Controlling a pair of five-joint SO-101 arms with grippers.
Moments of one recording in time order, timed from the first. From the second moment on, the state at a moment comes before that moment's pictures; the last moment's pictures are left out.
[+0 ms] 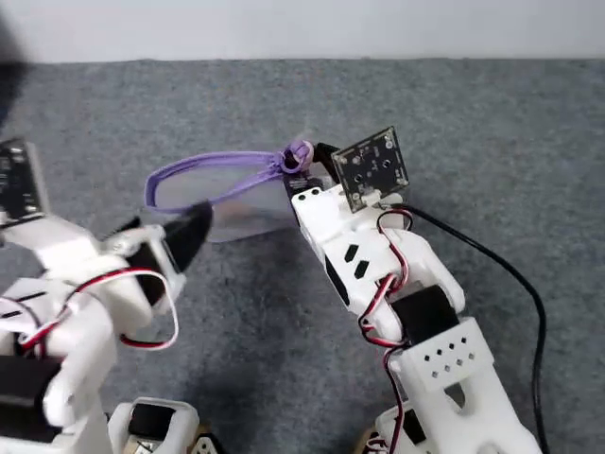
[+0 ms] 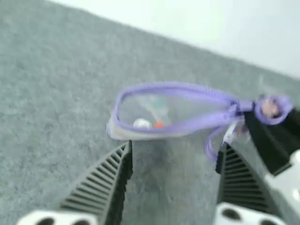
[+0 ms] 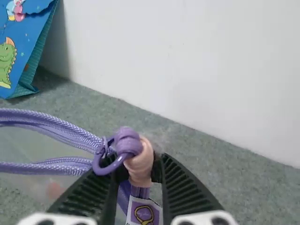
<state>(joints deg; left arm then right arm) 4.0 -51.9 4.9 99.4 26.7 -27.7 -49.6 39.9 29.3 3.8</state>
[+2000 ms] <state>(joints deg) 16.4 -40.4 18.0 77.8 18.4 -25.6 -83.9 43.0 76.2 7.3</state>
